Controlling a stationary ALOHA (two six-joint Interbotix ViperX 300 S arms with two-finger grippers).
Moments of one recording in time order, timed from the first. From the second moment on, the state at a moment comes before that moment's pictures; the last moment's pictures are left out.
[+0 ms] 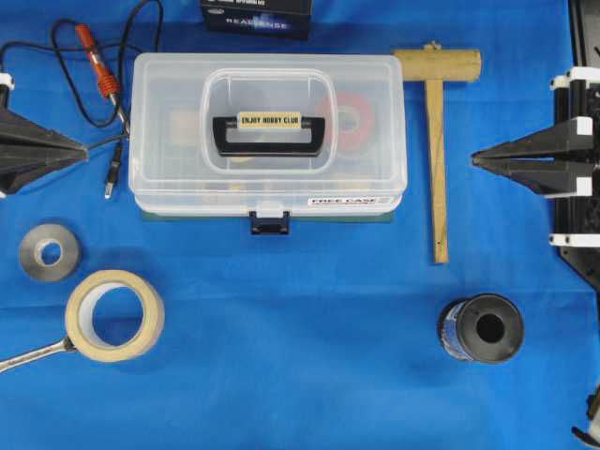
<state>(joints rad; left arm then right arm) 0.00 -0.97 1.18 0.00 -0.29 0.00 0.00 -0.97 1.17 0.00 -0.29 0.00</state>
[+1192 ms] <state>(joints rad) 0.04 -0.96 1.19 -0.04 0.28 -0.02 -0.06 -0.73 1.08 0.00 0.24 0.09</state>
